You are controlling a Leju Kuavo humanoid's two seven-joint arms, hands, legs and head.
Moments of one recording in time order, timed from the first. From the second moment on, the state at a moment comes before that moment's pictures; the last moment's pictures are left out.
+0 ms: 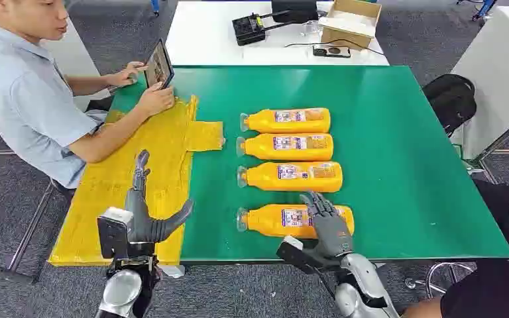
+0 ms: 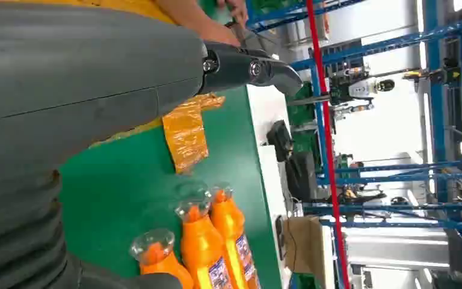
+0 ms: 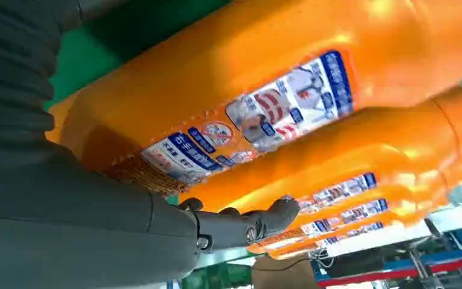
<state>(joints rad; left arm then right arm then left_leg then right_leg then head) -0.04 -0.18 -0.29 -1.49 -0.20 0.26 -0.51 -0.05 -0.05 0.24 -1.25 0.90 -0.25 -0.05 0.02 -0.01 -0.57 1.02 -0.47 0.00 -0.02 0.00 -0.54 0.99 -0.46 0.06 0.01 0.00</state>
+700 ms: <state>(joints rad) -0.03 -0.18 -0.27 -1.50 -0.22 0.27 -0.49 -0.01 -0.06 0.28 -1.30 1.21 -0.25 0.19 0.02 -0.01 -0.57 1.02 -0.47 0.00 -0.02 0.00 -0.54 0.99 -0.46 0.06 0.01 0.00</state>
